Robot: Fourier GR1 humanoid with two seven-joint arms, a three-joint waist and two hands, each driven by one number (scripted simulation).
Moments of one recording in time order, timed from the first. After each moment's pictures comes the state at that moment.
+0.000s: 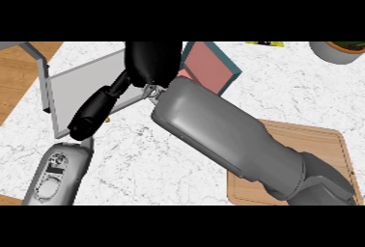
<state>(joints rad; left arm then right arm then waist) -0.39 0.15 -0.06 -1.46 -0.19 -0.28 -0.06 -1.30 0.00 0.62 -0.98 0.88 -0.23 1.04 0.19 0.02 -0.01</state>
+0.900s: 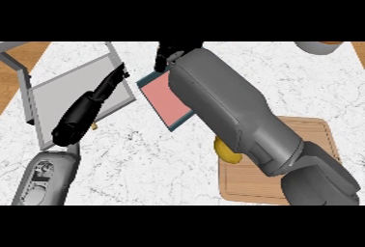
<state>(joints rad) -0.32 0.18 -0.01 -1.48 -0.18 -0.27 -0.08 -1.41 0.00 0.51 -0.55 0.61 -0.21 0.98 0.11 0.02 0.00</state>
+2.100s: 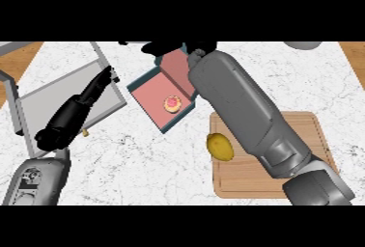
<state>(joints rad) -0.27 0.20 0.03 -1.52 -0.17 -0.26 -0.07 -1.28 0.00 0.20 -0.64 0.21 -0.55 0.44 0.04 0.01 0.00</state>
